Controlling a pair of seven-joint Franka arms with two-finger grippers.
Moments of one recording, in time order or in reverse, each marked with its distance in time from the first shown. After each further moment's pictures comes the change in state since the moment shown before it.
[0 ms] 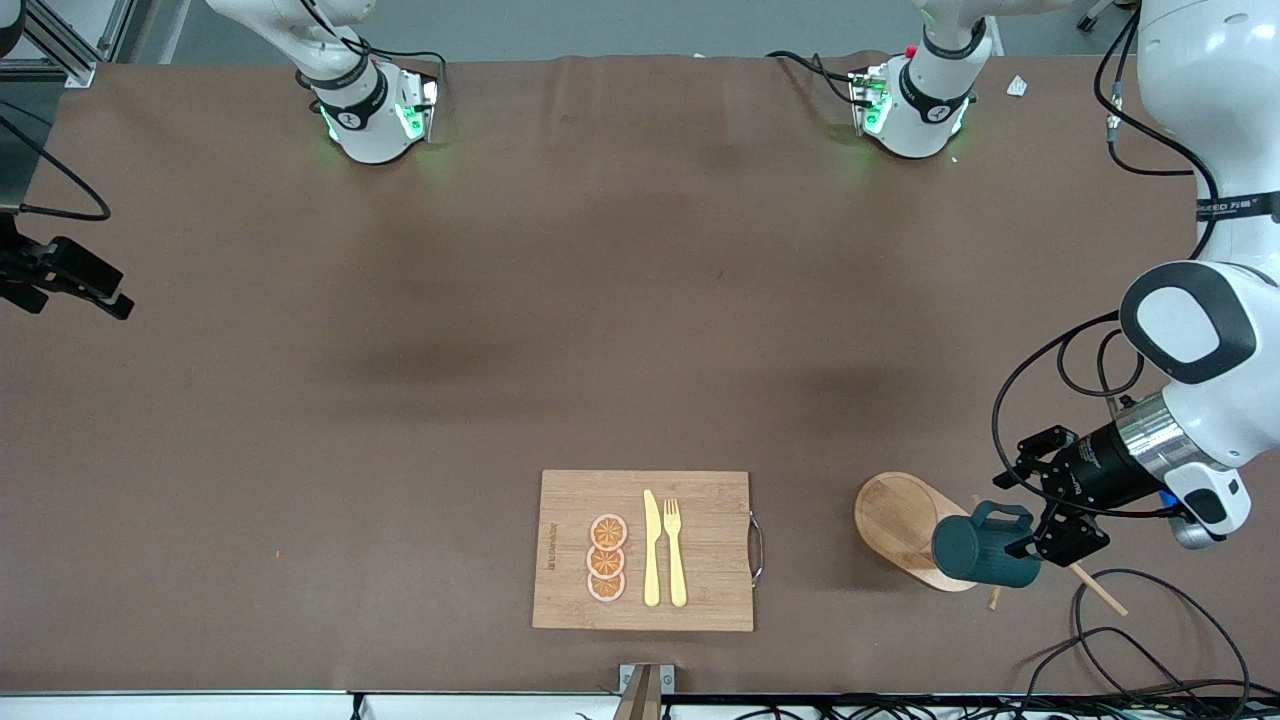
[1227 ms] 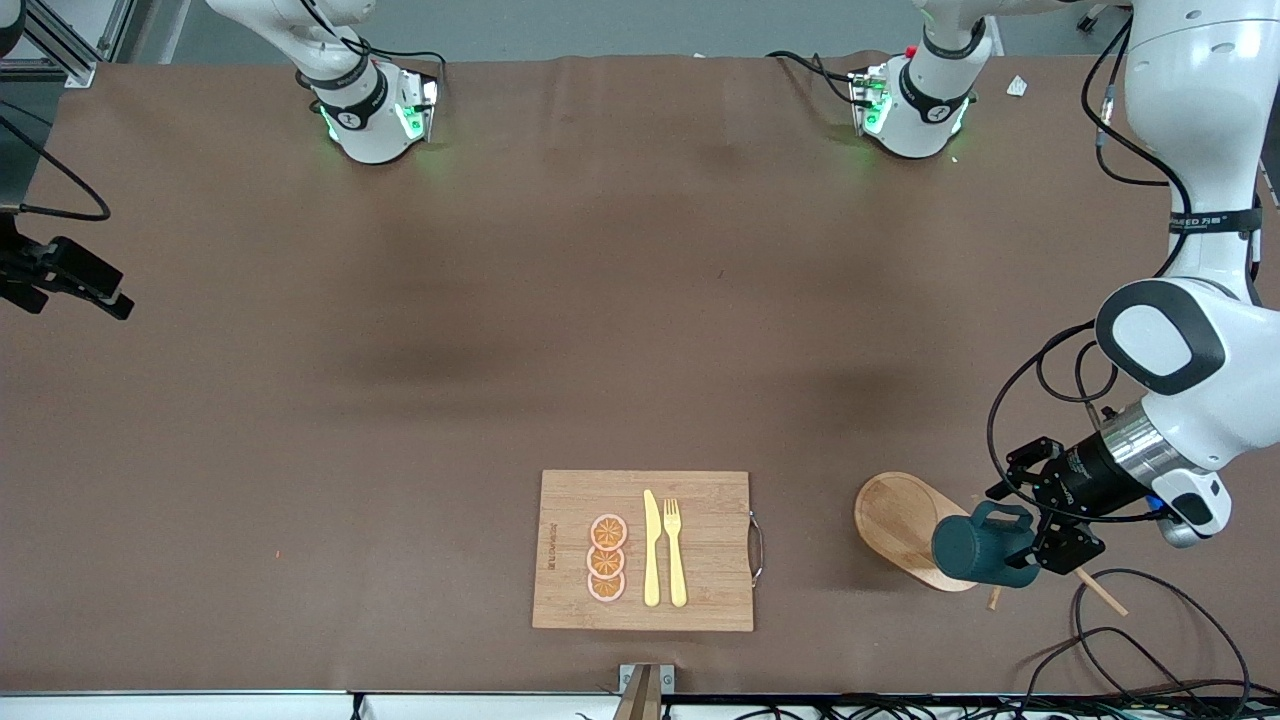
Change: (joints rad) left arm -0.001 0.024 0.000 -0.049 -0.044 0.127 -0.012; right arm 0.000 0.000 0.000 0.000 0.000 0.000 0.000
